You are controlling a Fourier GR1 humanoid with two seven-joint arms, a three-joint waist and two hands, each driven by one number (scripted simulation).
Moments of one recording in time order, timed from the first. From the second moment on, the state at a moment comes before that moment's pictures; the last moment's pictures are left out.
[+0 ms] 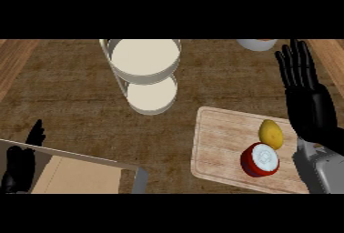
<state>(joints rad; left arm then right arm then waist) 0.09 0.48 -0.08 -1.32 0.15 0.28 -0.01 -0.29 -0.33 0.12 -1.65 -0.24 -0.16 -0.23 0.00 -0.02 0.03</state>
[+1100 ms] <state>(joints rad) -0.06 0.65 -0.03 -1.55 0.33 0.11 0.22 0.08 -0.60 0.03 -1.67 -0.14 0.13 -0.57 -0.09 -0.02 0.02</state>
